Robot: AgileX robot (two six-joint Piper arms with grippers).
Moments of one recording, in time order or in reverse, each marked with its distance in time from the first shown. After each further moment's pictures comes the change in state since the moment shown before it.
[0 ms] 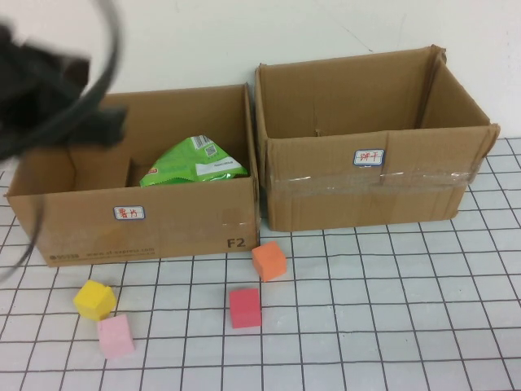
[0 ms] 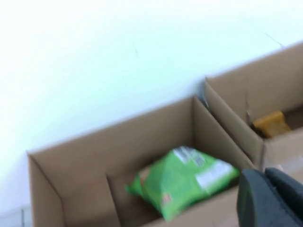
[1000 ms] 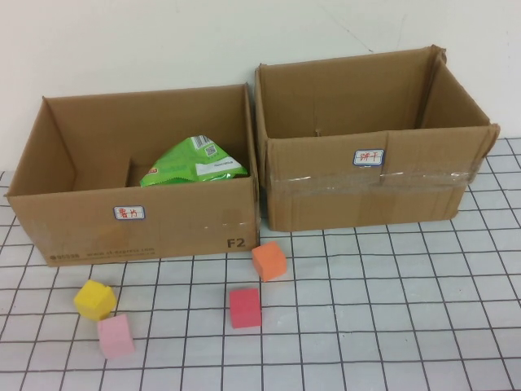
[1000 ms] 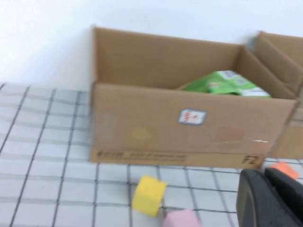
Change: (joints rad) right arm 0.000 0.000 0.002 0.010 0.002 0.000; left arm 0.321 -0.907 0.853 -0.251 -0.153 -0.075
